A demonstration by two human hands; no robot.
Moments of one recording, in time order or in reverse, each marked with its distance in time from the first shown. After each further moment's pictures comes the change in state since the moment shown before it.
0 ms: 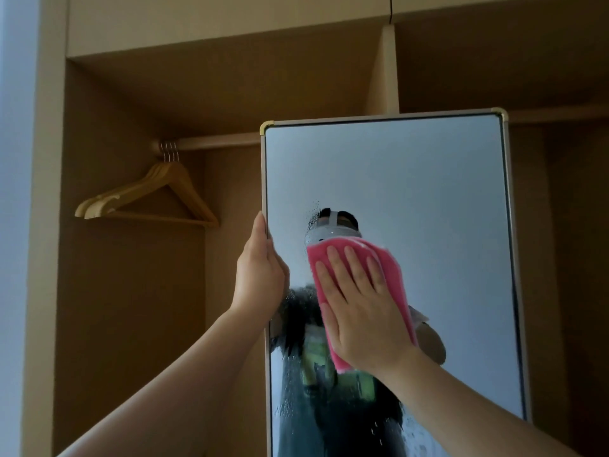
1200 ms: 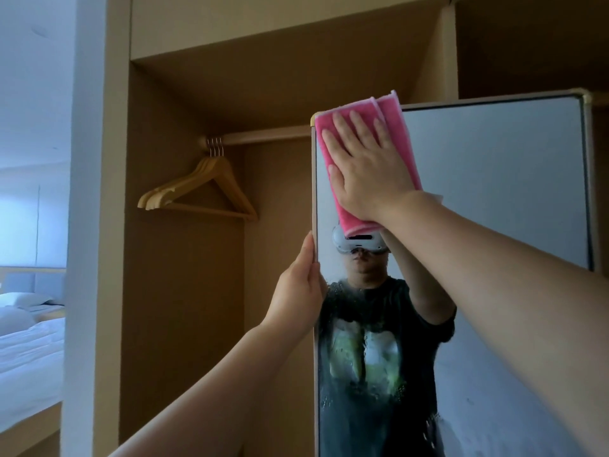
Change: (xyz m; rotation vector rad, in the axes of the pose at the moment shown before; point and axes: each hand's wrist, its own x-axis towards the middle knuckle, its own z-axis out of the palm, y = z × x) left_hand -0.029 -0.007 -0.037 0.029 -0.299 -0.066; right_hand 0.186 0.026 -0.042 -0.156 0.053 0.024
